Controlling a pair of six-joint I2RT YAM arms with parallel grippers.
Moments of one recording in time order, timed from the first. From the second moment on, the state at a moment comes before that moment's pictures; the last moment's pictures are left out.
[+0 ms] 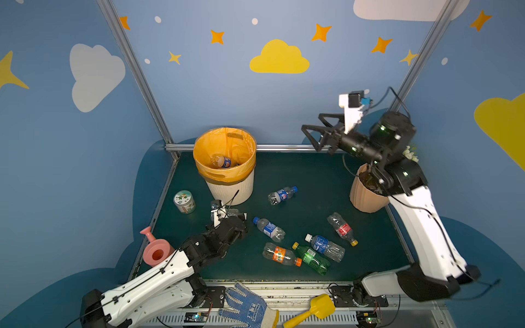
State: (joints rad) left arm -0.89 0.86 0.70 -0.62 -0.64 -0.89; right arm 0.48 1.35 1.84 -0.42 -0.43 0.17
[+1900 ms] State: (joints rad) left arm -1.21 1.77 1.10 -0.69 -0.08 0.17; right arm -0.17 0.90 0.87 -0.43 -0.52 0.36
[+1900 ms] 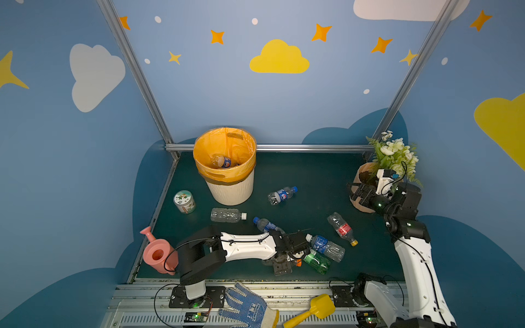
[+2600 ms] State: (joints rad) left arm -1.21 1.39 1.01 -0.58 -0.16 0.03; right arm -0.18 0.91 0.85 -0.41 -0.56 0.37
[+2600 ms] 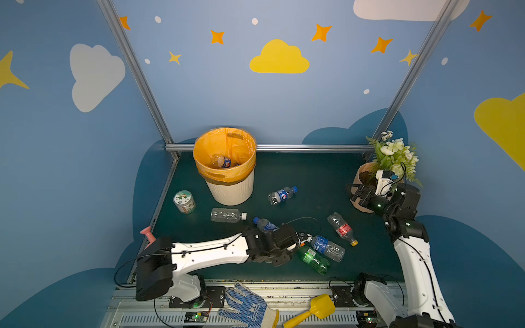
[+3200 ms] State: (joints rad) left arm -1.01 0.89 1.08 -0.01 -0.50 0.31; right arm -0.16 0.92 0.85 -0.35 -0.72 0.38
